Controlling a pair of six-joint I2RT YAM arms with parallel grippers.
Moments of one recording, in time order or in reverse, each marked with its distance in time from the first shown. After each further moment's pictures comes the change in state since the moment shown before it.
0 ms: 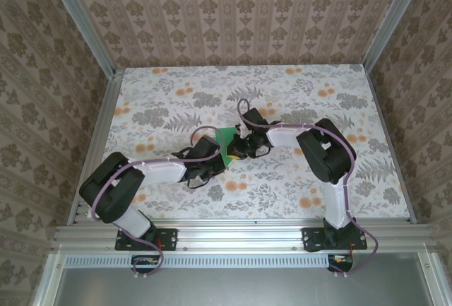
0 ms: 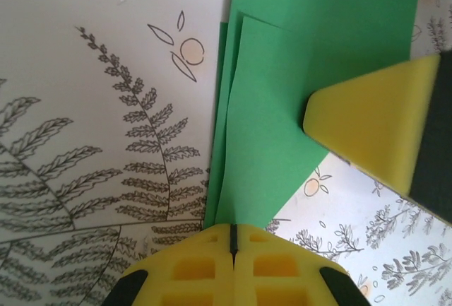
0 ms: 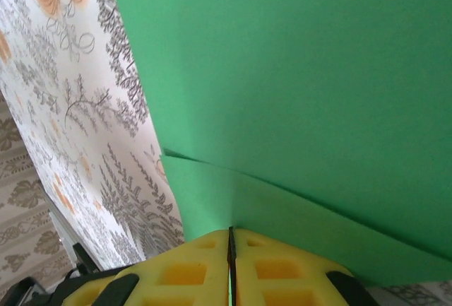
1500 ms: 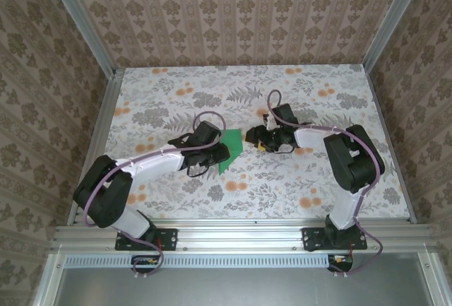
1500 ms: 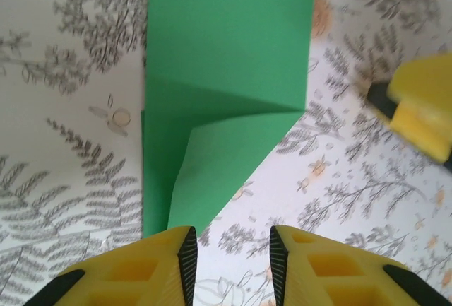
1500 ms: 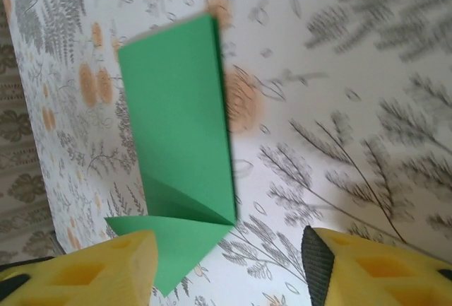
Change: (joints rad) left arm 0.033 -0.055 0.192 -0.237 0.004 0.156; right arm -0.212 -0.212 -0.244 0.147 0.042 -0.054
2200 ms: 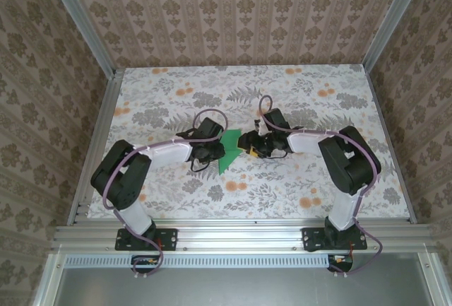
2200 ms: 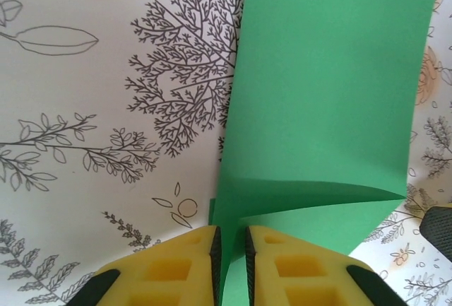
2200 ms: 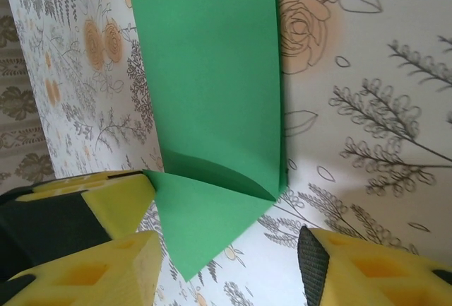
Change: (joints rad) left arm 0.052 0.175 0.066 -0.006 -0.071 0.011; right arm 0.100 0.015 0.010 0.023 -0.001 0.078
